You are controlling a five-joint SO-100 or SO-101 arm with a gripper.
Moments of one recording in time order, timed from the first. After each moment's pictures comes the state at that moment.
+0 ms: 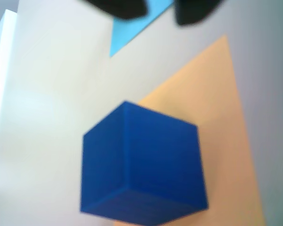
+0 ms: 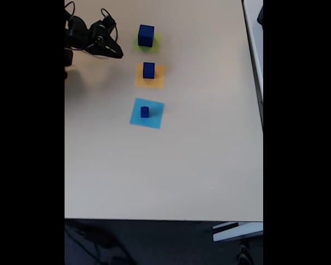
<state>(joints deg) 1.9 192.3 180.1 46.2 -3.3</state>
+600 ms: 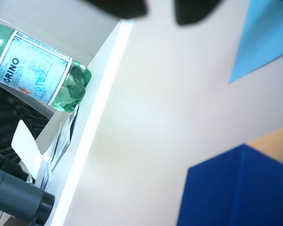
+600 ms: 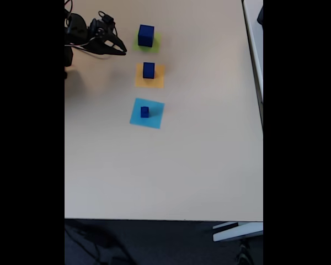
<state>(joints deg) 3.7 192.3 177.3 43.1 -19.0</state>
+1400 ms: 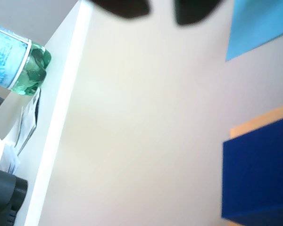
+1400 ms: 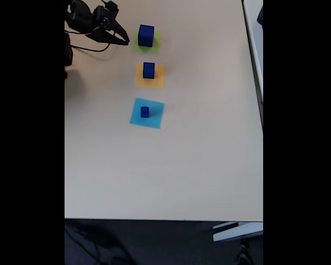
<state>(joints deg) 0.6 162.7 153.7 44.1 -8.7</state>
